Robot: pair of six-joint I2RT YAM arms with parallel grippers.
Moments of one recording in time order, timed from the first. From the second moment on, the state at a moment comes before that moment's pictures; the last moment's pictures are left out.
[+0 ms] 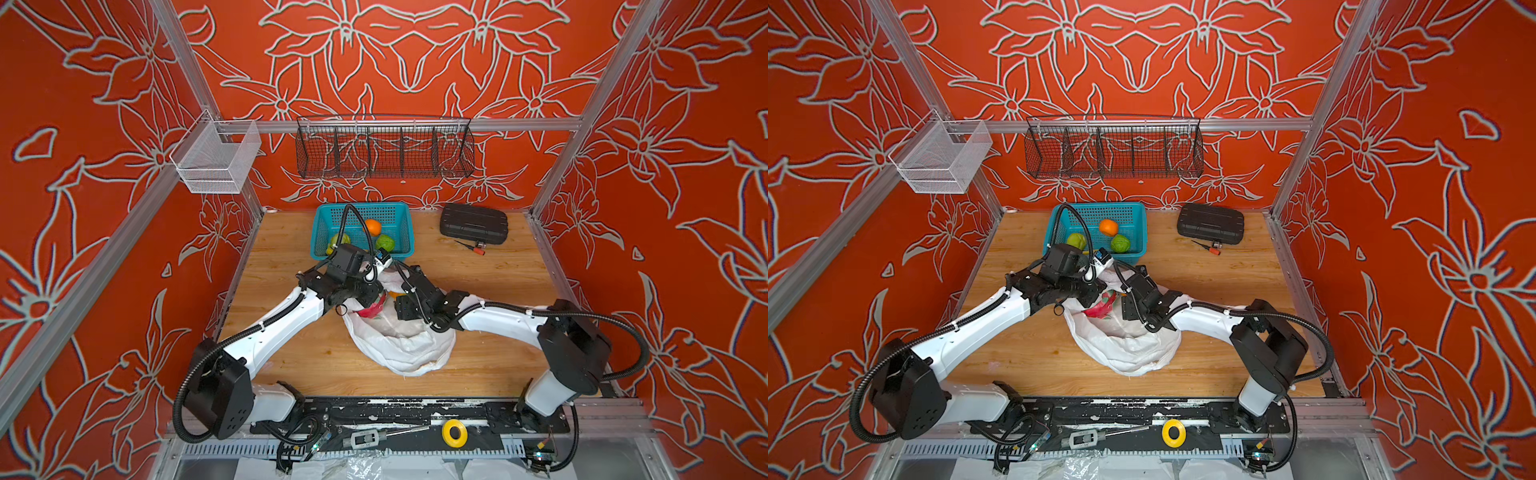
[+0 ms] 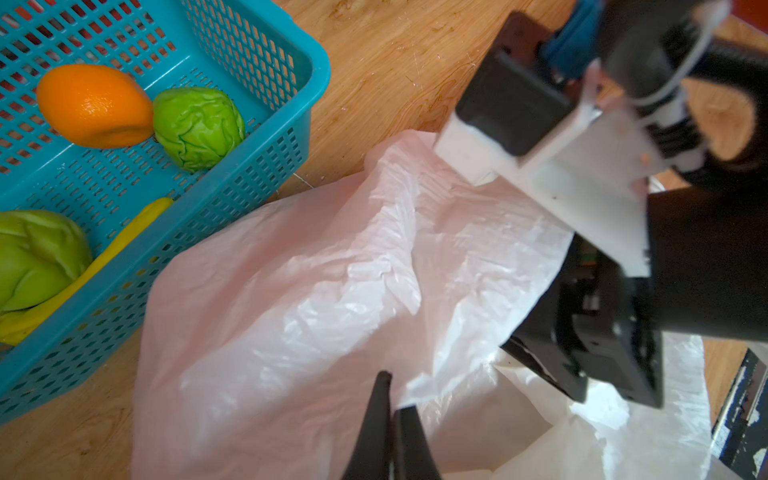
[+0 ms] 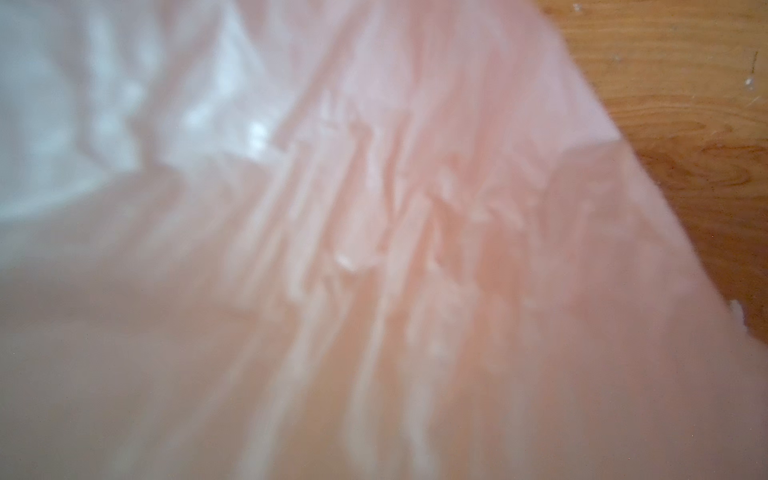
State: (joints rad) left arm -0.49 1.34 1.04 -0.51 0.22 0.20; right arm 0.87 1.62 0.99 -0.26 0.19 0.66
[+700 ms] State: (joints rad) left arm -0.49 1.21 1.02 -0.46 0.29 0.19; right arm 0.86 1.19 0.89 -0.30 0.00 0.69
